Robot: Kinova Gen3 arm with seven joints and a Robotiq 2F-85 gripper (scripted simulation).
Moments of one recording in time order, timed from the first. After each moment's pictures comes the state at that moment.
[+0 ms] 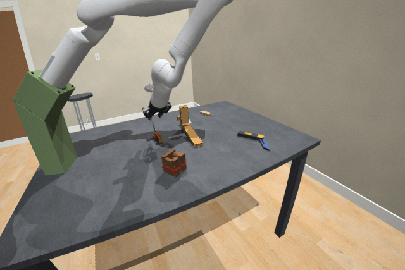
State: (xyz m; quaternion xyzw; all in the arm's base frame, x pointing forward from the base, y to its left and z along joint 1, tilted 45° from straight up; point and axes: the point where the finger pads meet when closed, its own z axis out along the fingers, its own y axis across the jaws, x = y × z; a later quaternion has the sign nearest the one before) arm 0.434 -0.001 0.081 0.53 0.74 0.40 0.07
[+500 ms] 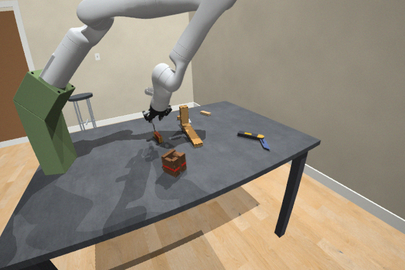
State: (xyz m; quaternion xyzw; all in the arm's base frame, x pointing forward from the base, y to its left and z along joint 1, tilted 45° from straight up) arm 0.443 -0.005 0.071 0.53 0.74 0.40 0.07
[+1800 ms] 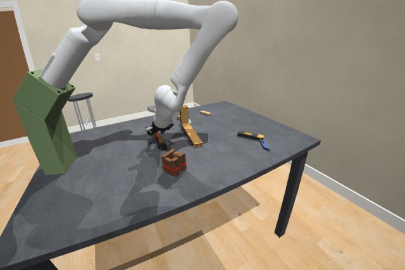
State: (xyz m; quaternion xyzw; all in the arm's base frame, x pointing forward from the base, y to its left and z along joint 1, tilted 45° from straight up) arm 0.494 -0.022 0.019 0.53 0.74 0.40 0.07
